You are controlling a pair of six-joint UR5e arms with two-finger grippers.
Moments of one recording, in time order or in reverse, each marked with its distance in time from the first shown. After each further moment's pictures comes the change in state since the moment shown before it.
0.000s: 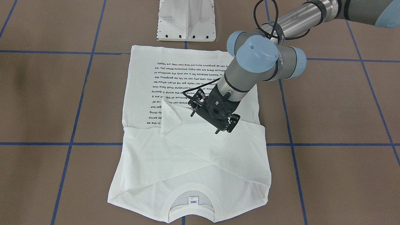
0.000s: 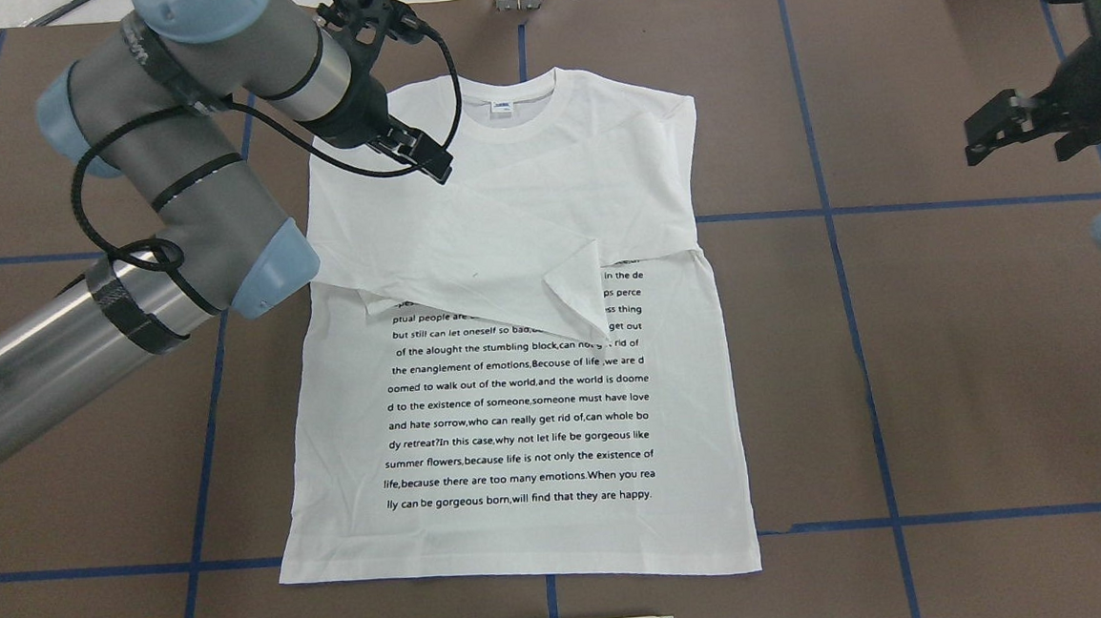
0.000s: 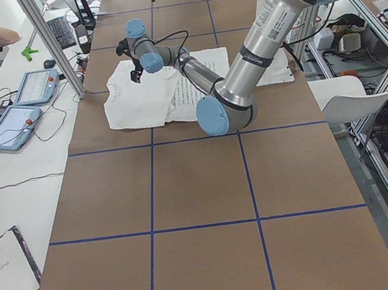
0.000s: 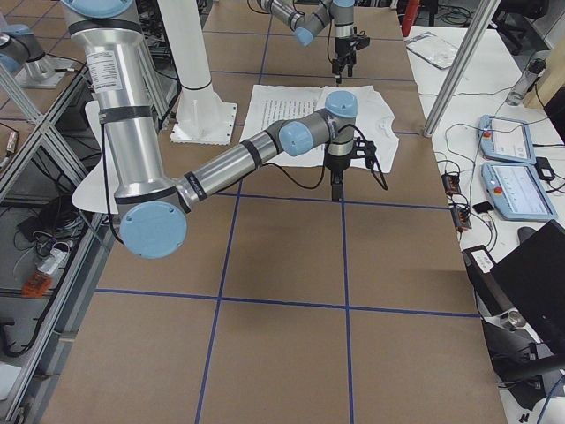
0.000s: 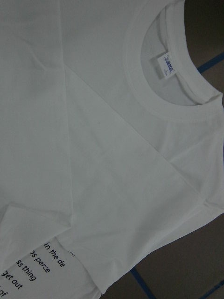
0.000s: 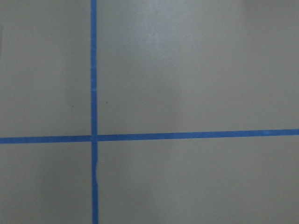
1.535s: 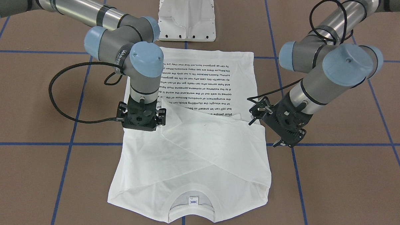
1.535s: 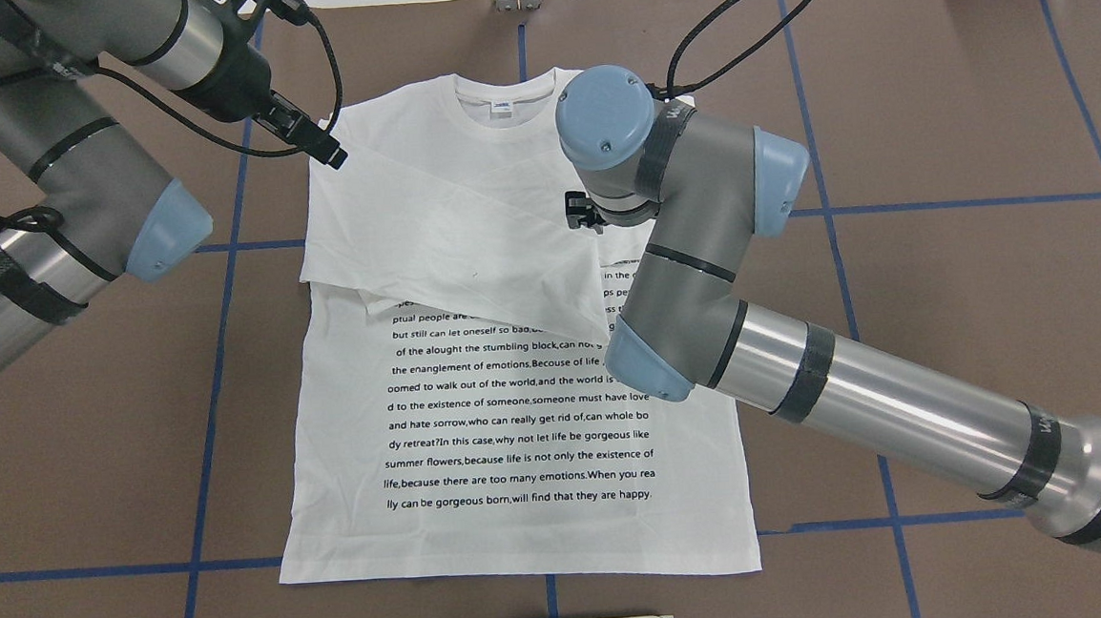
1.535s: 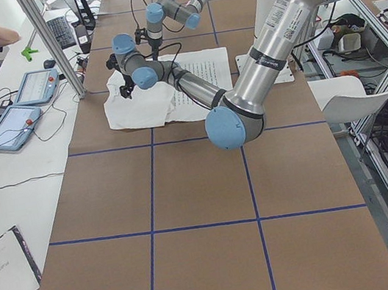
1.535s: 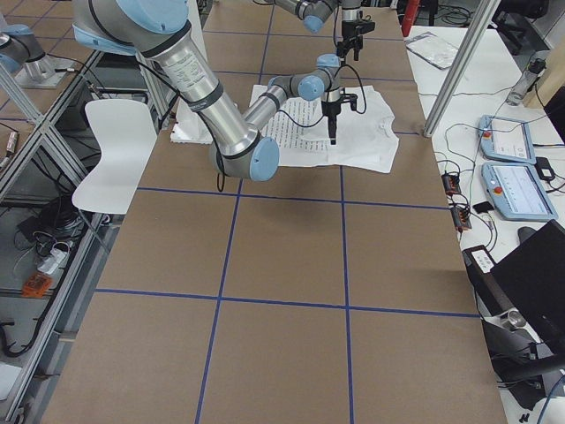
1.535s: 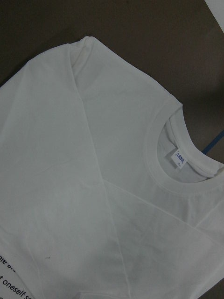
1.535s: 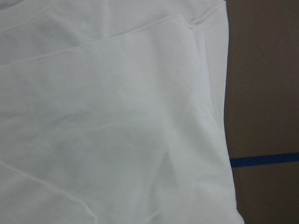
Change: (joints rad) left arm -0.109 0.102 -0.019 0.000 -0.101 0.208; right arm -0.481 0.618 -0.510 -0.019 -0.437 0.448
